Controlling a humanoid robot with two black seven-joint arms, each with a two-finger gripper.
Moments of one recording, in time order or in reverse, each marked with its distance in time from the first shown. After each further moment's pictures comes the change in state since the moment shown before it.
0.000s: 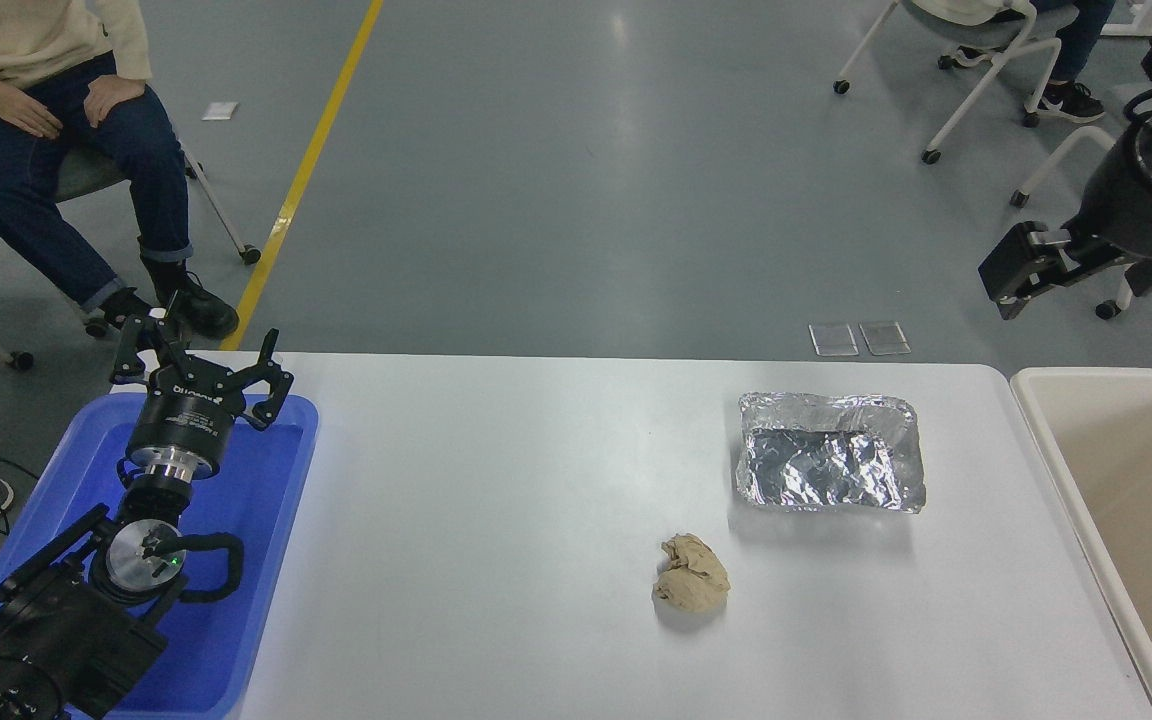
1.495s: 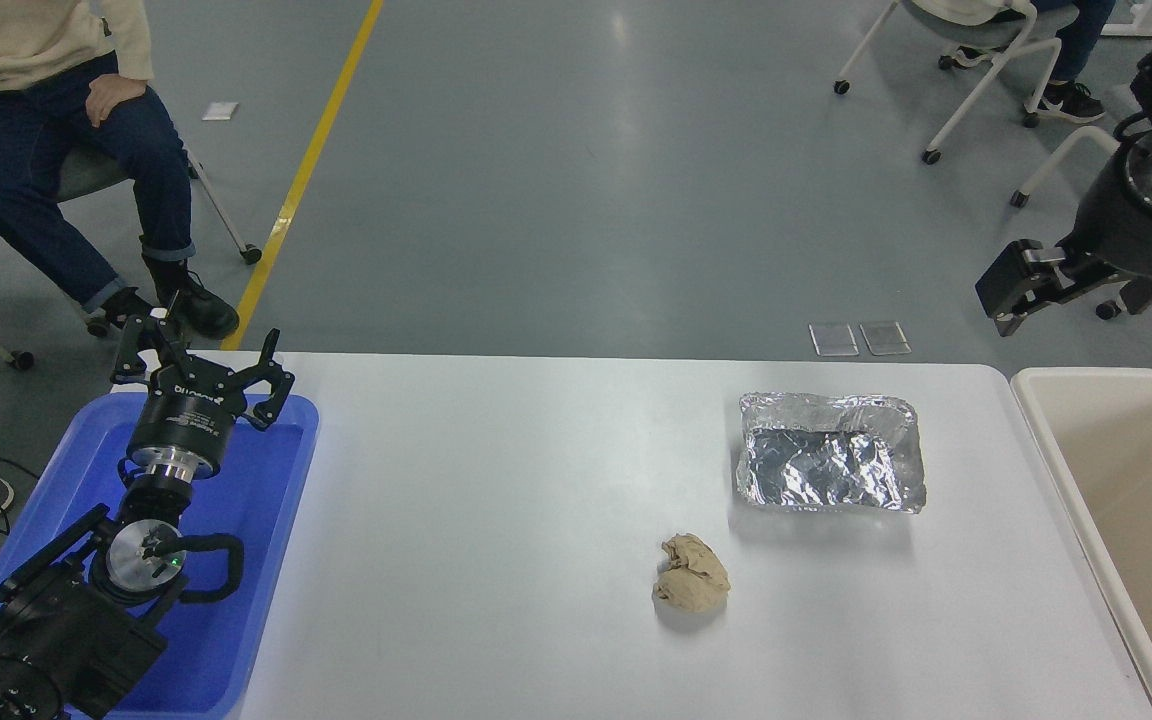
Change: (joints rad) left arm 0.000 0.000 -0.001 0.000 0.000 -0.004 0.000; right arm -0.060 -0.005 0.018 -0.003 0.001 0.000 0.001
